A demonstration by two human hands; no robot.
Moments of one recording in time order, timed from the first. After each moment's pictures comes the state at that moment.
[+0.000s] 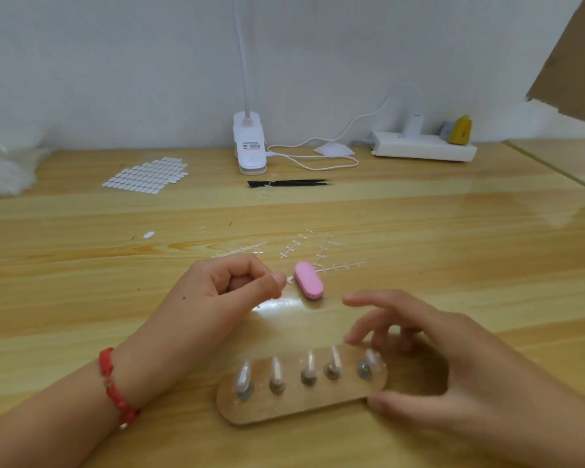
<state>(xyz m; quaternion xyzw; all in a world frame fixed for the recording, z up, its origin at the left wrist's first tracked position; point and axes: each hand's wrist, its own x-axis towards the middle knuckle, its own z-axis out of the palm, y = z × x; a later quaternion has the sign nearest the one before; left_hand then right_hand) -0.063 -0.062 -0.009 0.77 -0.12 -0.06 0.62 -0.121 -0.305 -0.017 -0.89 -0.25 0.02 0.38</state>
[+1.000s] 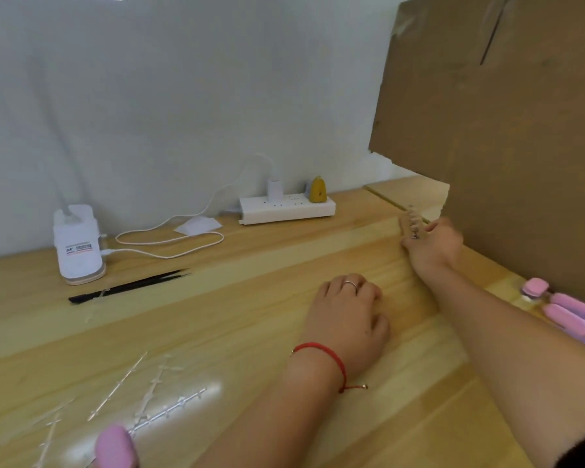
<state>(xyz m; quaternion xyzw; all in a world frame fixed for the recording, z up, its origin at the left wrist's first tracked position) 0.021 -0.360 -0.040 0.87 -0.44 0.07 0.23 0.057 -0.578 -0.028 -0.79 0.43 -0.33 0.28</state>
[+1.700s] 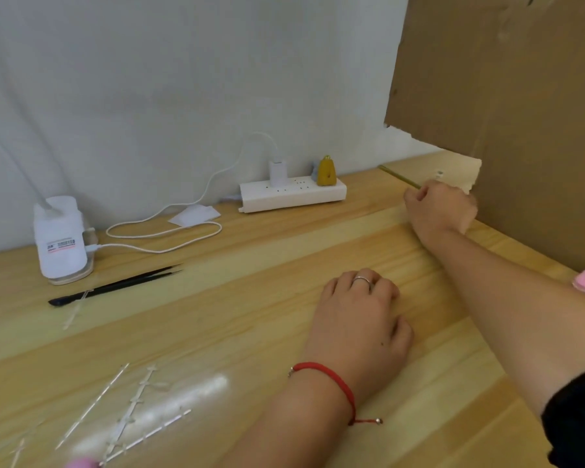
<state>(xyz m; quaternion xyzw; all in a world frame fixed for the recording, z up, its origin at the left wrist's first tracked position) 0.020 -0.361 -0.039 0.87 -0.43 0.08 0.25 0.114 -0.595 -0.024 -0.87 0.39 -0.31 0.05</state>
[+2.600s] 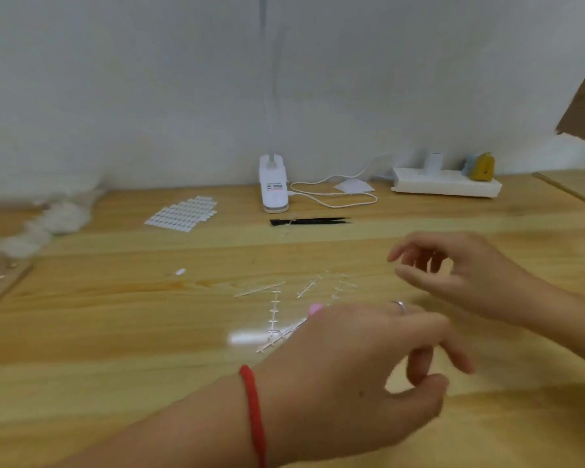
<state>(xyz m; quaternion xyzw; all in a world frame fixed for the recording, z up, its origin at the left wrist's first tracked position) -0.079 -0.132 0.032 0.82 -0.47 0.03 0.33 -0.013 -0.348 0.022 -0.93 -0.22 -0.09 0.29</state>
